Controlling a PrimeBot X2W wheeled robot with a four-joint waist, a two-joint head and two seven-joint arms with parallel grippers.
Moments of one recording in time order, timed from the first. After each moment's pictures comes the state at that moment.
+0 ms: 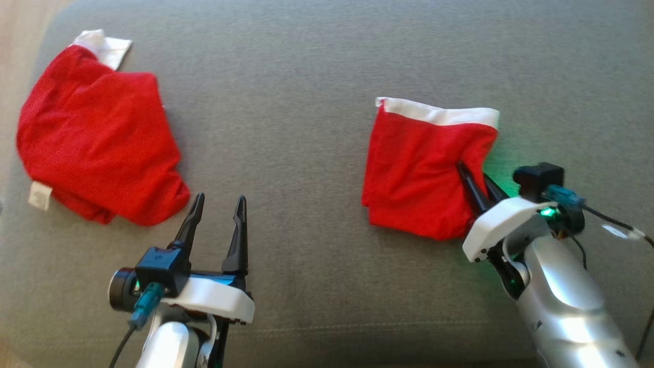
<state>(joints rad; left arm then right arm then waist) -0.06 0.05 -0.26 0.15 -0.17 0.03 -0.26 -0.50 -0.08 0.12 0.79 0.24 0.13 -0.21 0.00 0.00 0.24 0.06</state>
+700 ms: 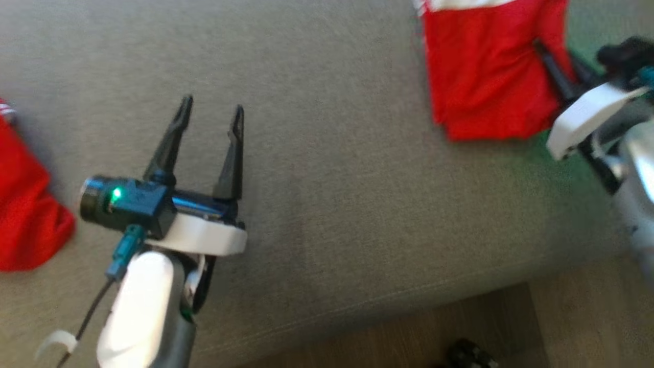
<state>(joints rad) -0.25 0.06 -0.24 0.04 -0.06 -0.03 -0.26 -0.80 -0.38 0.34 0.75 0.26 0.13 -0.21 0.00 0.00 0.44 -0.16</state>
